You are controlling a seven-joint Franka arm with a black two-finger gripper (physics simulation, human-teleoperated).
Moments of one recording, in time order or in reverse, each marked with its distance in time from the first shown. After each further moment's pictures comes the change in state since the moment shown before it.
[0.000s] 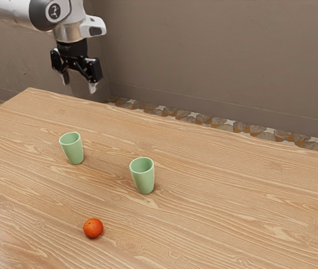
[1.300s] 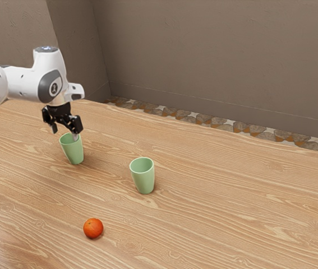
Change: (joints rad) arm 0.065 0.323 0.255 -0.195 -0.106 0.519 0.256
